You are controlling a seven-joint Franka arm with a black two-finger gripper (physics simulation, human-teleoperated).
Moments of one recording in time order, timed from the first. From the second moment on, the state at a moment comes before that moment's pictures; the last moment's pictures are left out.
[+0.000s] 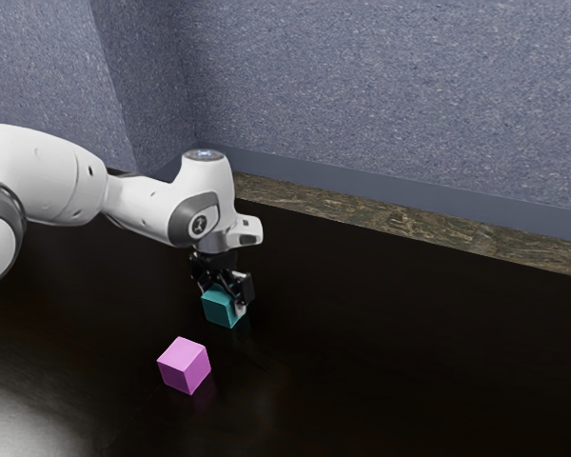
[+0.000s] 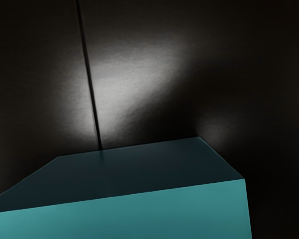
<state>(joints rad) 0.00 0.47 -0.04 -1.86 0.05 2.25 0.08</state>
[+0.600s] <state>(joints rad) 0.01 0.46 -0.04 -1.86 0.03 2.25 0.08</state>
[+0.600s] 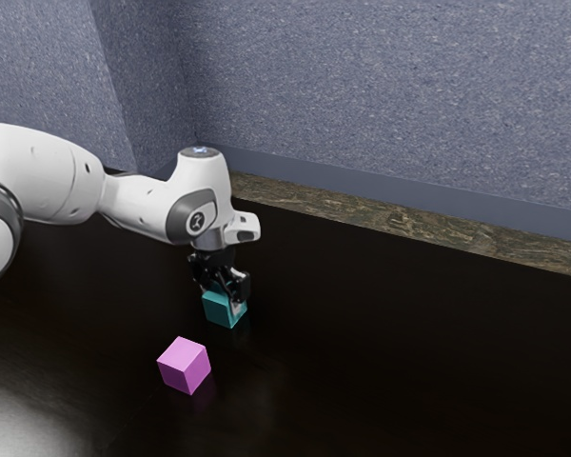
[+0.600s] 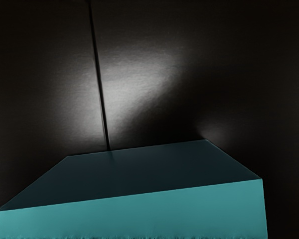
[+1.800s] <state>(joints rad) 0.05 0.03 -0.05 -2.16 0.01 2.19 0.06</state>
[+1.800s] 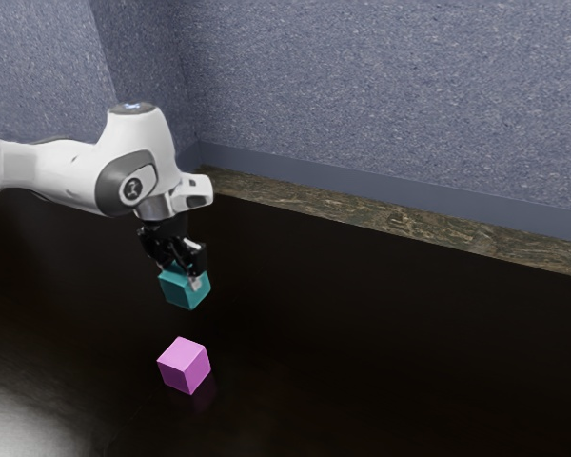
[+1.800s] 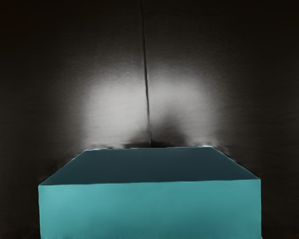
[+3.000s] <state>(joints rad) 0.05 -0.12 -0.13 -2.39 -0.03 2.18 0.06</state>
